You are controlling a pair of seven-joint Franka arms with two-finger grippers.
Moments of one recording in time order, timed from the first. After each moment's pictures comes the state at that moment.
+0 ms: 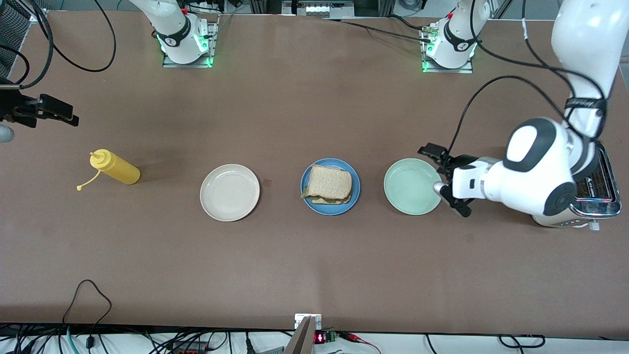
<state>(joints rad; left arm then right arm) 0.30 0.56 -0.58 -1.43 -0.12 1.46 0.29 0.03 0.11 -0.09 -1.47 0.03 1.47 -0.09</state>
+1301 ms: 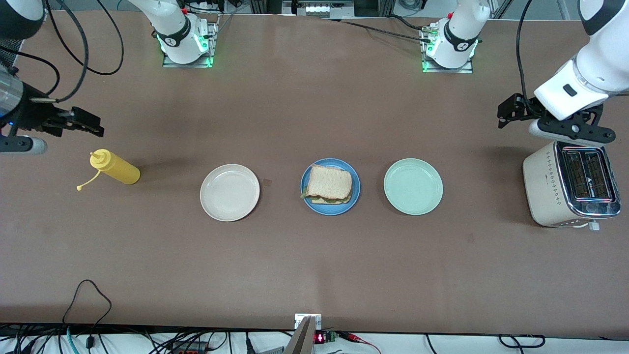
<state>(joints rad) -0.03 -0.03 -0.09 -1.71 0.01 1.64 0.09 0.12 0.14 -0.08 -1.48 0.03 1.54 0.04</state>
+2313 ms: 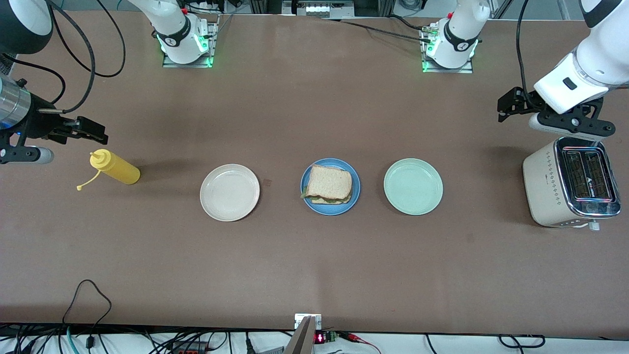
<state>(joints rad) -0.03 -0.04 -0.08 -1.71 0.01 1.62 0.08 0.12 0.16 -0.09 -1.48 0.03 1.55 0.04</state>
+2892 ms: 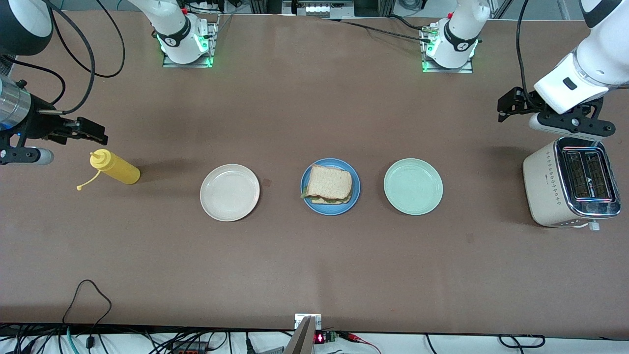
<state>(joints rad) -0.03 -0.04 -0.08 -1.71 0.01 1.62 0.08 0.12 0.16 -0.09 -1.48 0.03 1.55 0.04</state>
